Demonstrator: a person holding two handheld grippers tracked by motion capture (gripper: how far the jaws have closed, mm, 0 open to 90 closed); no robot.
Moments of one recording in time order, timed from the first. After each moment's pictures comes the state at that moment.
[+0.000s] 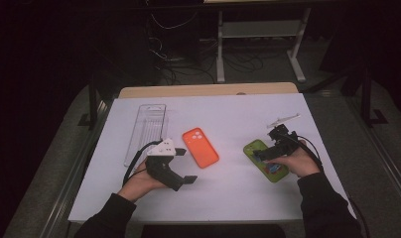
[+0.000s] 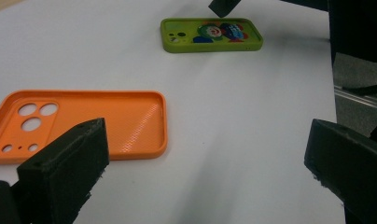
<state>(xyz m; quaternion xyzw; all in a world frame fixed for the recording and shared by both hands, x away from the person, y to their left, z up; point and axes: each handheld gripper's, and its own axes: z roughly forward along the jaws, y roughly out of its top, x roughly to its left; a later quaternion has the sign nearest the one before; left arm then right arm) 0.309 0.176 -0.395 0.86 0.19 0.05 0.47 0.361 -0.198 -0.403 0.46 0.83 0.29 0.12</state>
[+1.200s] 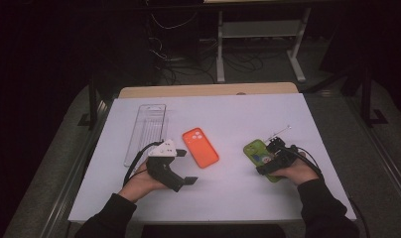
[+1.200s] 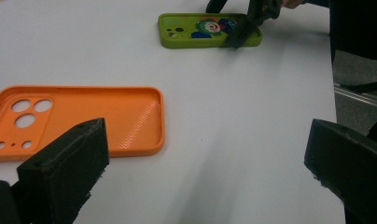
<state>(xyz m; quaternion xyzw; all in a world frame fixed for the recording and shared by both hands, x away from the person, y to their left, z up) 0.309 0.174 -0.398 0.86 0.19 0.04 0.47 0.349 -0.198 -0.437 0.47 0.86 0.19 0.07</state>
